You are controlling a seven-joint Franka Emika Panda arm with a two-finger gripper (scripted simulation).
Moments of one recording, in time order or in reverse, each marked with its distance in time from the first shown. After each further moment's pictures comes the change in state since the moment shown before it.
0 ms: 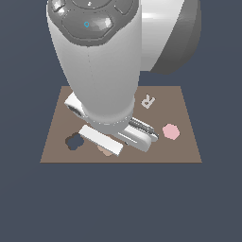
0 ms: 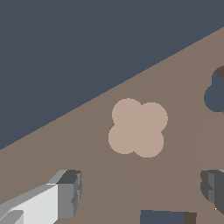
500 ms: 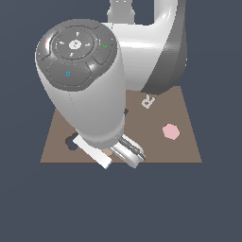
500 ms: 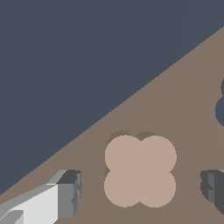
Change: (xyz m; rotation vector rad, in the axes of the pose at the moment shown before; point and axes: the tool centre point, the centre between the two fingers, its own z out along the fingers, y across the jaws) arm 0.028 0.003 0.023 0.004 0.003 0.143
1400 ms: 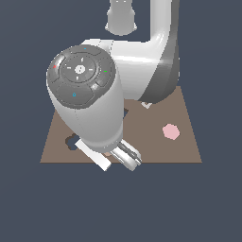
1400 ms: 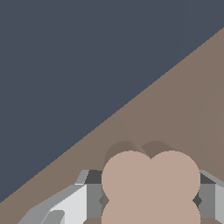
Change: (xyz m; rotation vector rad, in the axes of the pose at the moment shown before) arm 0.004 0.000 0.022 0.001 0.000 0.019
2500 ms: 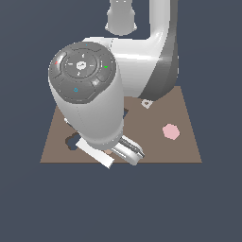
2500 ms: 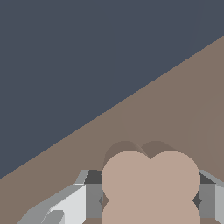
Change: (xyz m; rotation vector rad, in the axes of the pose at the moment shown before) arm -0.005 0.003 0.000 0.000 0.000 -0.096
